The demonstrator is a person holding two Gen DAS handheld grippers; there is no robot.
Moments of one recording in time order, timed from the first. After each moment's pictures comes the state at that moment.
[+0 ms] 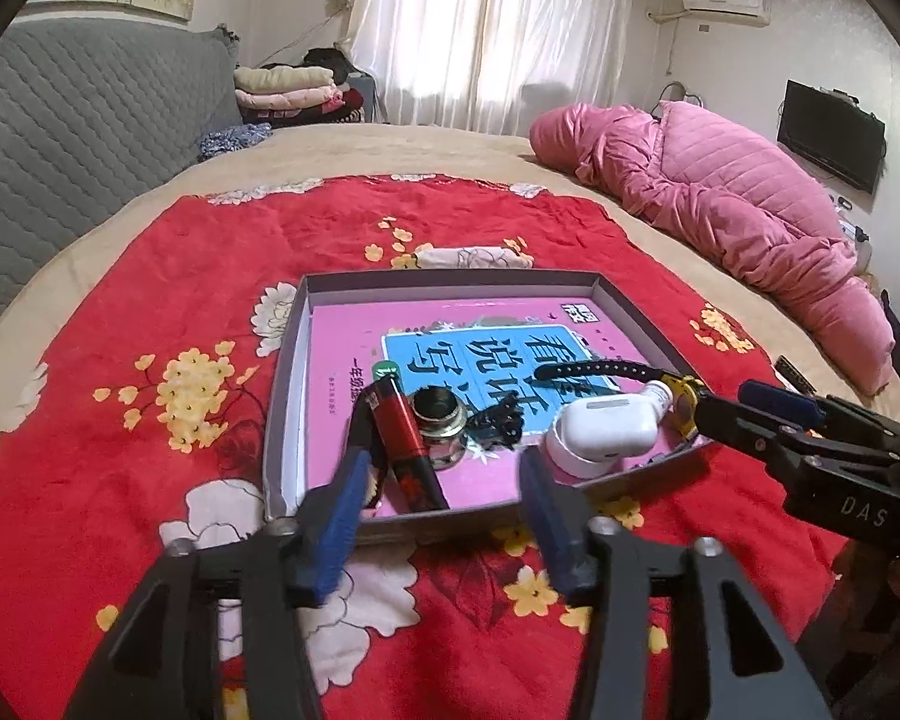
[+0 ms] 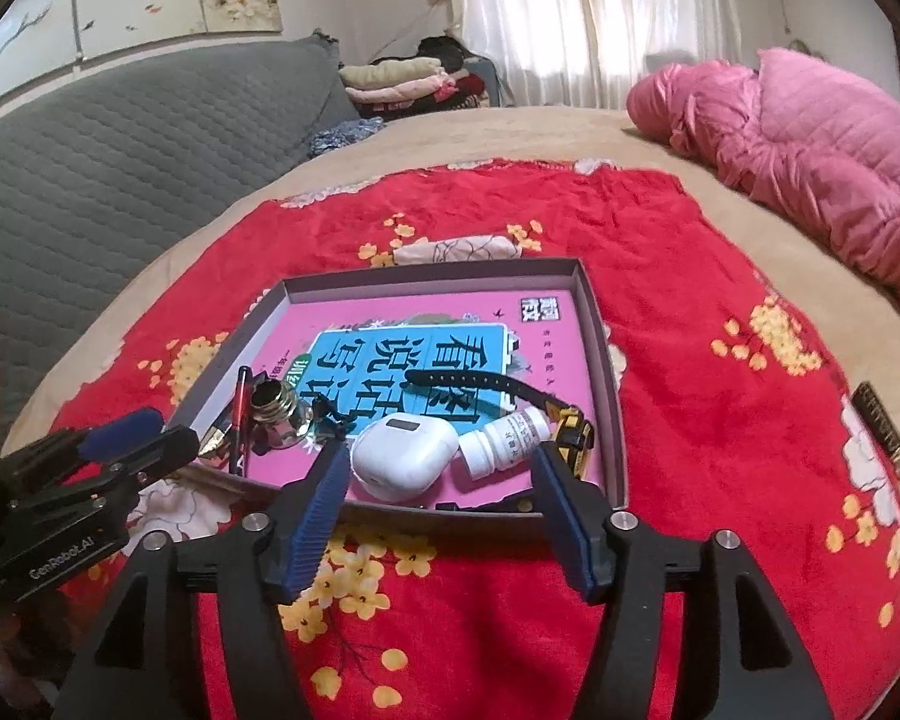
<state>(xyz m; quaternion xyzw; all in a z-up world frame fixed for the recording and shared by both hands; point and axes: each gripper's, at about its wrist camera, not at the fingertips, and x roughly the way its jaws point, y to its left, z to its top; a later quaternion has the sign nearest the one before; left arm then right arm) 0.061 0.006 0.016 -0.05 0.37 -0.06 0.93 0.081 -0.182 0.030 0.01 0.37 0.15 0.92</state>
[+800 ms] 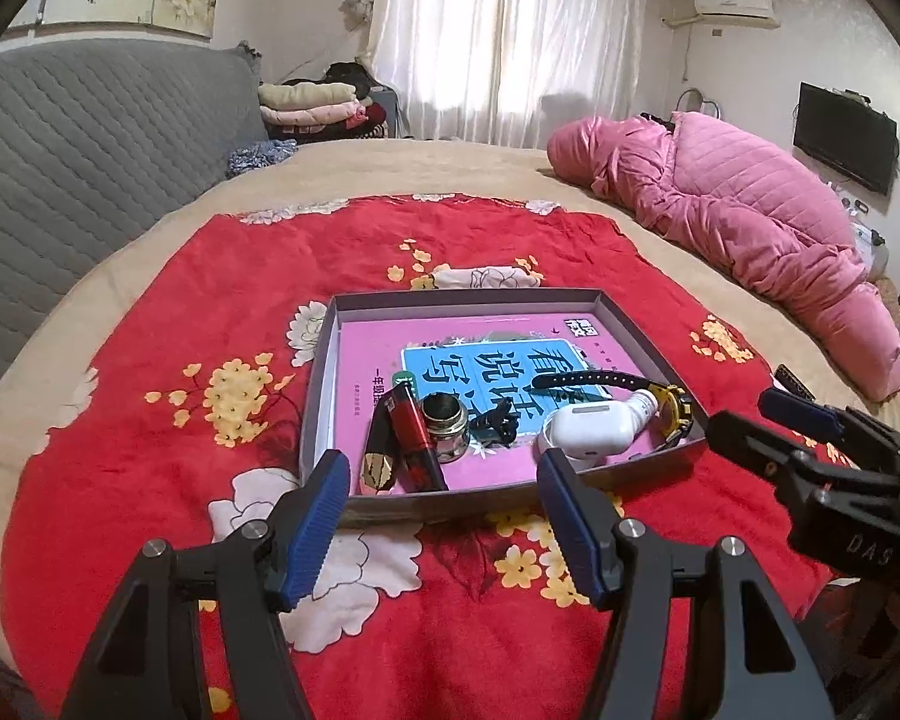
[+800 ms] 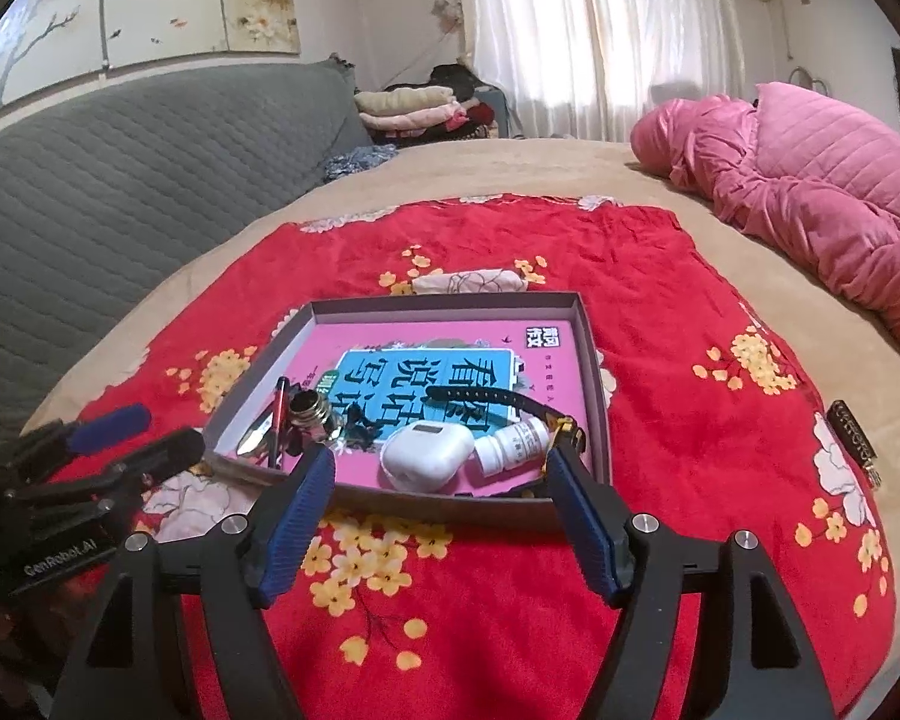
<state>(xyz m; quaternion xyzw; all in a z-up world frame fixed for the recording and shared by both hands) 0.026 -0.002 0.049 -0.03 0.35 -0.02 0.94 0.042 -0.186 0.055 0.01 0.34 0.16 0.93</state>
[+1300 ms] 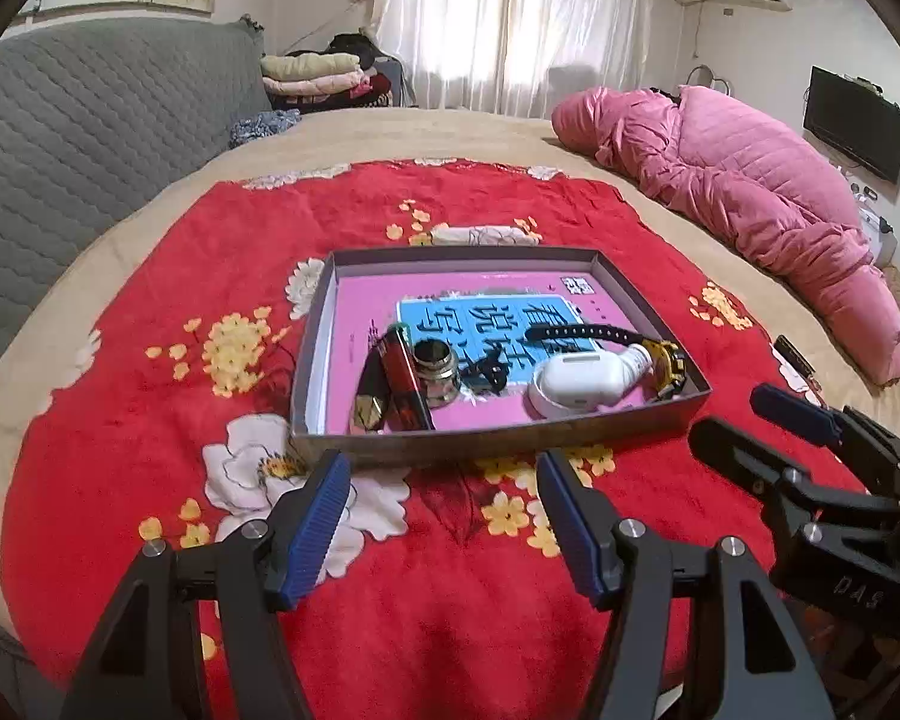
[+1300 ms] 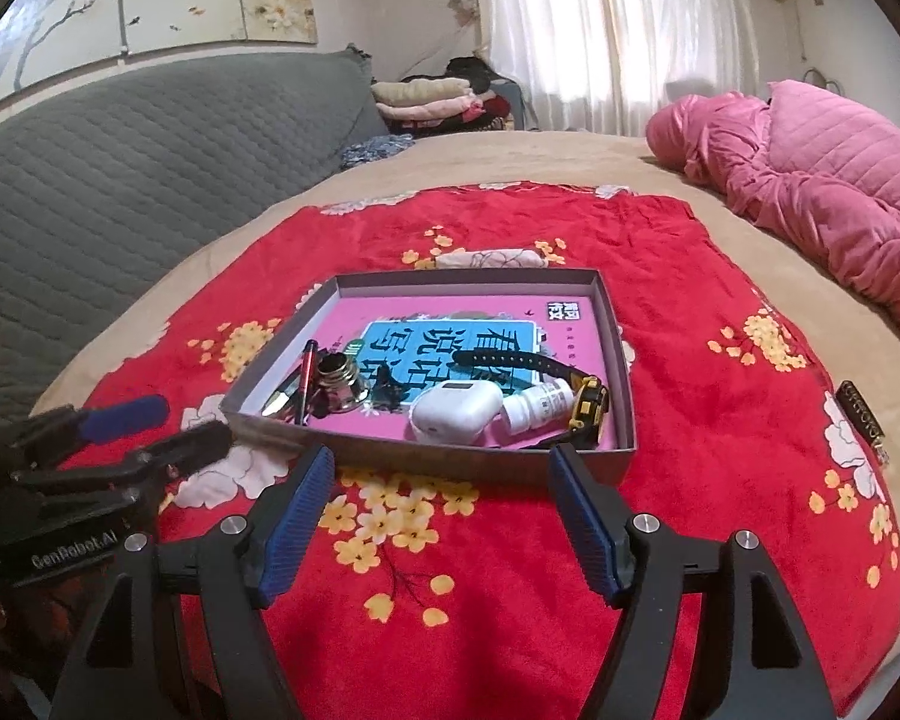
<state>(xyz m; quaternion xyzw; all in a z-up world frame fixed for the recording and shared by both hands) 0.013 -0.011 0.037 -0.03 0.39 -0.01 0.92 0.019 -0.181 0.046 0.01 0.35 0.18 0.92</state>
